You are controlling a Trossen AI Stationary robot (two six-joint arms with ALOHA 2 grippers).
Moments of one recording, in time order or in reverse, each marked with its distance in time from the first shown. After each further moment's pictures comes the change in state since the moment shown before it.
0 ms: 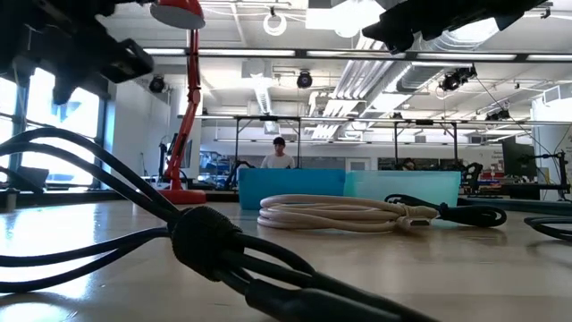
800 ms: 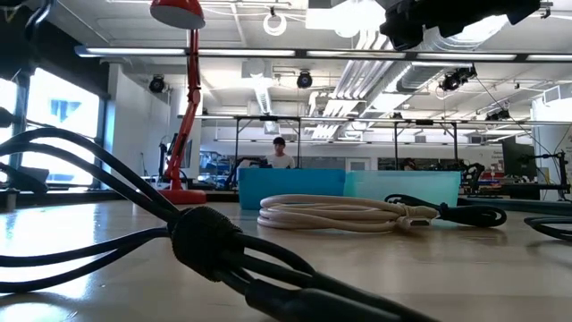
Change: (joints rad) left arm -0.346 0.039 -0.262 0.239 -0.072 -0.700; right arm 0.121 0.000 0.000 -0.100 -0.003 -0.057
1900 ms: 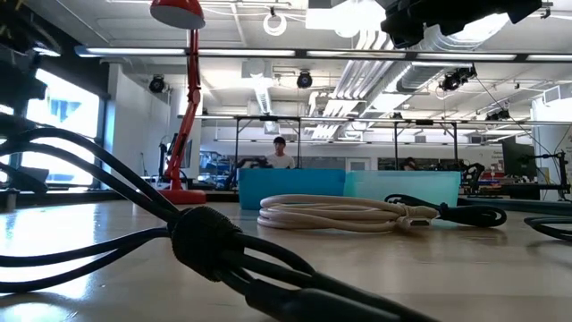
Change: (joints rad) left arm 0.064 0.195 -0.010 -0.092 -0.178 0.172; right arm 0.011 0.000 0.000 0.007 0.007 -0.005
